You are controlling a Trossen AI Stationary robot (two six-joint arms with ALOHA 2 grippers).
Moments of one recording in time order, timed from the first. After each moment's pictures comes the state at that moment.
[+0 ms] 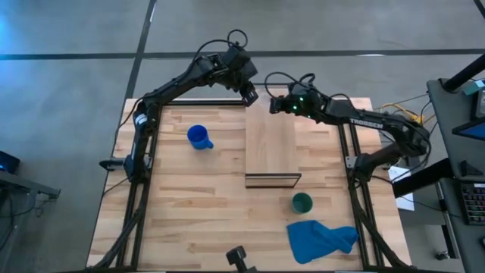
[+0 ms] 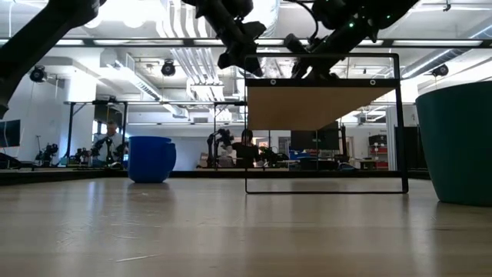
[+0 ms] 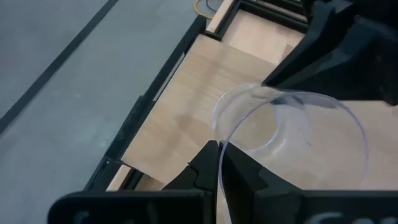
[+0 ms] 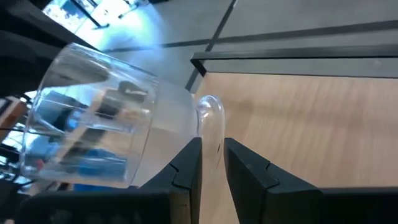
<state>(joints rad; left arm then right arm) 0.52 2.03 2.28 -1.01 0.06 0.03 -0.48 1.41 1.04 -0.13 0.18 0.71</state>
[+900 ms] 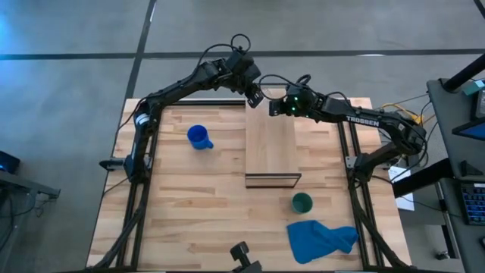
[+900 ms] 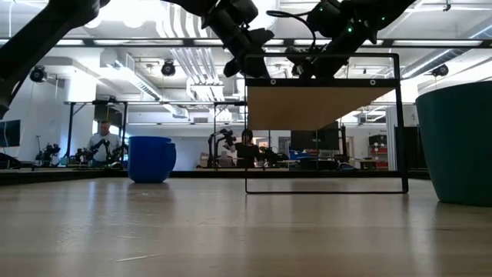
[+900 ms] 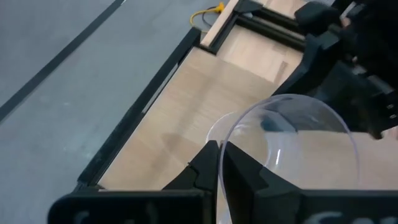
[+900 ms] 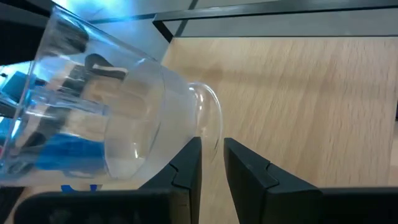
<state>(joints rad) 0.52 2.03 2.18 -0.85 0.08 -0.02 -0.50 1.44 1.07 -0.28 0.18 0.73</state>
